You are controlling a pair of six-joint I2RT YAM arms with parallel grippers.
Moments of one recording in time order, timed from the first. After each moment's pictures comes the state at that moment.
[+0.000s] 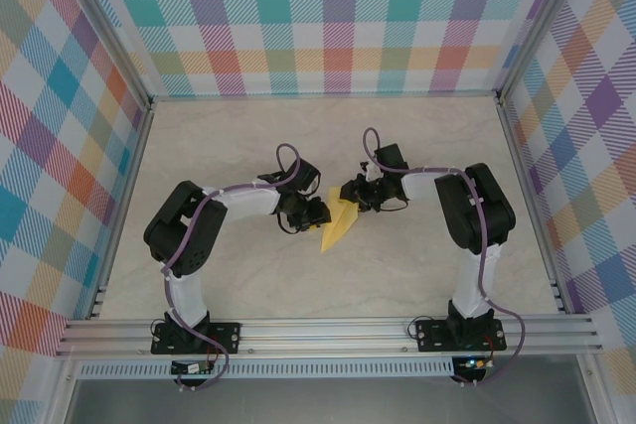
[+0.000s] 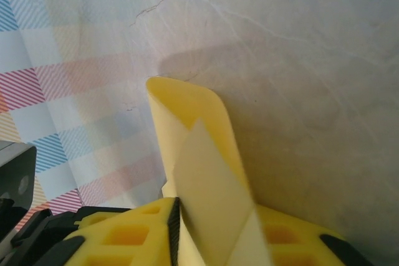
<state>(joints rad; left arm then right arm) -0.64 1.87 1.11 -0.39 0.32 -0.84 0.39 1.97 1.05 -0.08 -0.72 0.78</state>
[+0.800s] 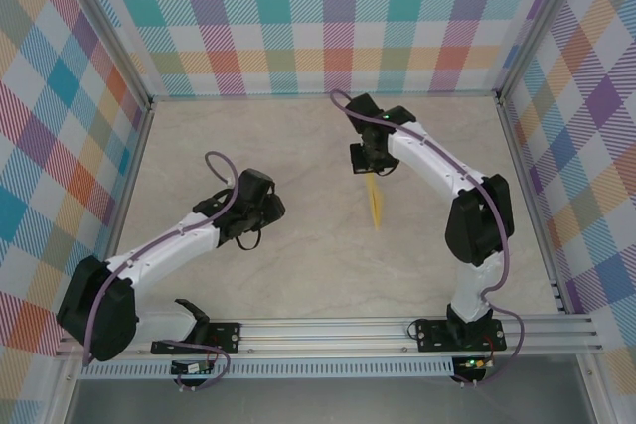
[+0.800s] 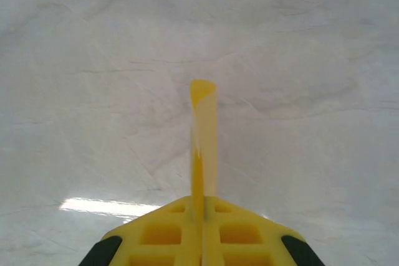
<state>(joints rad) -0.57 1.24 0.78 -0.48 -0.14 -0.98 0.57 1.92 1.77 -1.15 0.19 0.40</state>
